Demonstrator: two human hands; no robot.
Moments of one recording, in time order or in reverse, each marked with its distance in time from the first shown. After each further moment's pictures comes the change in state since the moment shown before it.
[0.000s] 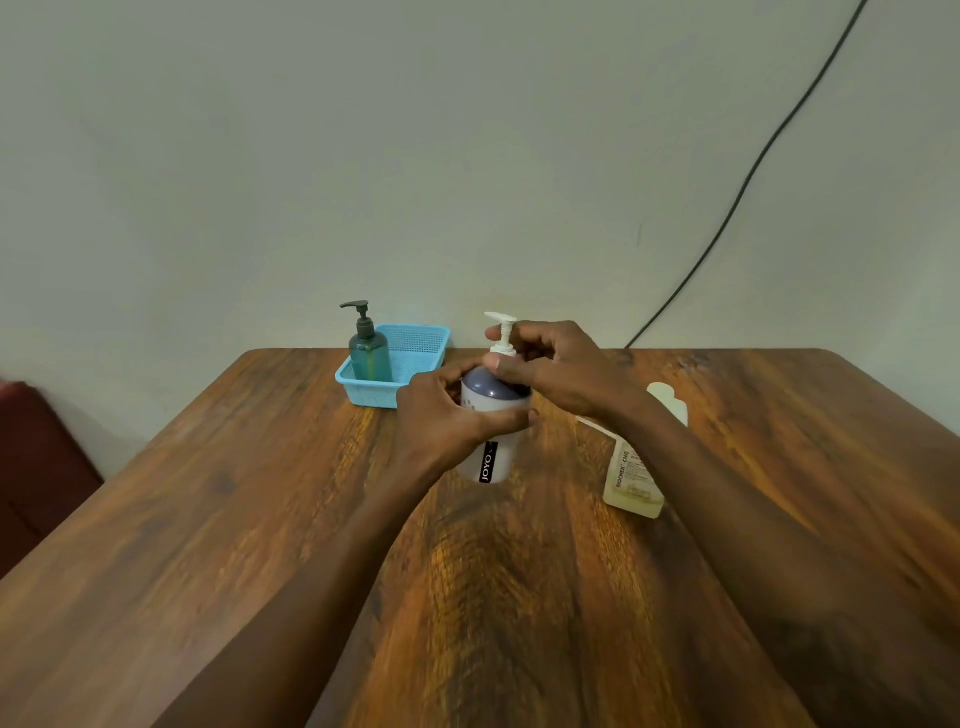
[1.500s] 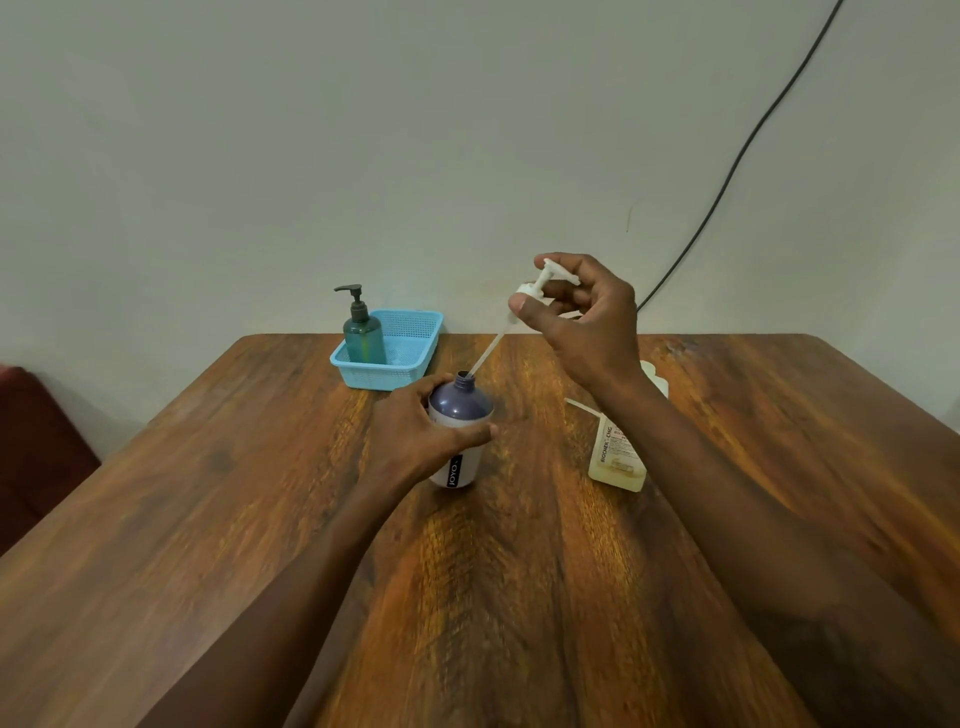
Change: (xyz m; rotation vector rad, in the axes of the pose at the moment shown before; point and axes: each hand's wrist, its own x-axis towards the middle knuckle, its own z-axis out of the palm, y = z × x) left_hand -0.025 -0.032 -0.007 0.164 -0.050 -0.070; right_hand -0.023 -0.013 -0.009 0.181 0.546 -0.149
